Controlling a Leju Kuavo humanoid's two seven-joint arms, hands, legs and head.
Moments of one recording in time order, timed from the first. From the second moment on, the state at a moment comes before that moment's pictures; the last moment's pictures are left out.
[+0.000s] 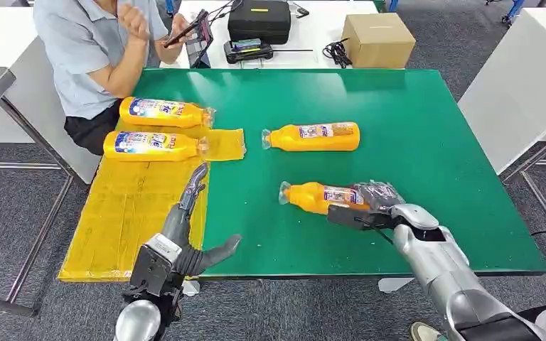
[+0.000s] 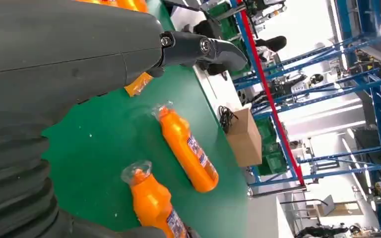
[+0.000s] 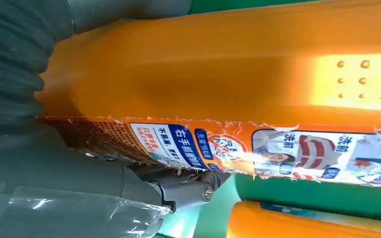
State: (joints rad) left arm 0.03 -0.35 -0.20 -1.62 -0.44 0.06 -0.29; right arm -0.56 -0.24 0.41 -0.71 0.96 0.16 -0.27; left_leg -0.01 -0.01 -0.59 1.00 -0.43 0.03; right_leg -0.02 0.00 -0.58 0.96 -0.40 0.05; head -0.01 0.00
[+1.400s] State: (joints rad) left arm -0.13 -0.34 -0.26 -1.16 0.15 0.13 -0.31; right arm -0.38 0.06 0.51 -1.08 0.36 0.21 -0.41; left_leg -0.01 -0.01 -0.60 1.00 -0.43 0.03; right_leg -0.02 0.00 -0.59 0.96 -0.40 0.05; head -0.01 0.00
